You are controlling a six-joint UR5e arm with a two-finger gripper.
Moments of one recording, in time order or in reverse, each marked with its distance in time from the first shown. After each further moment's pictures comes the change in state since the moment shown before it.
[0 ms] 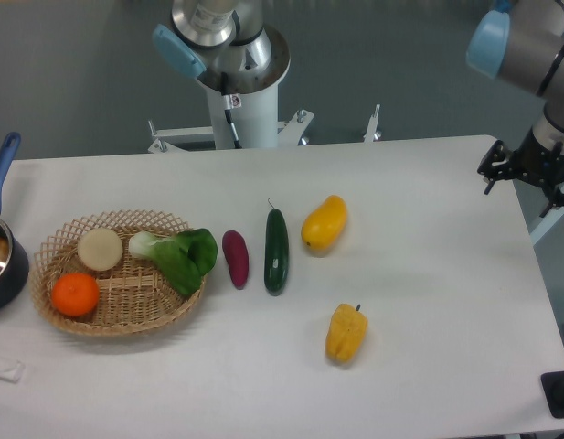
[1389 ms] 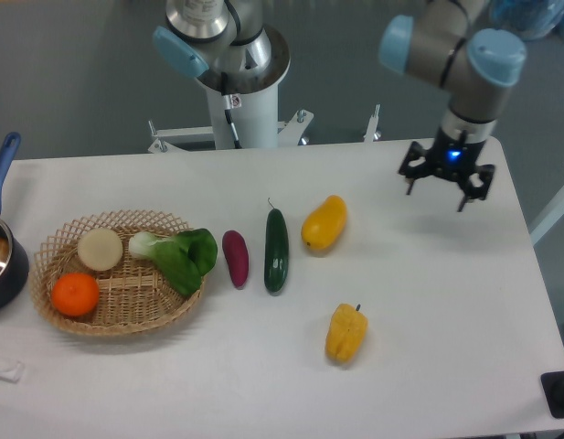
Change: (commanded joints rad) arm -0.047 0.262 -0.583 0.341 -0.184 -0.098
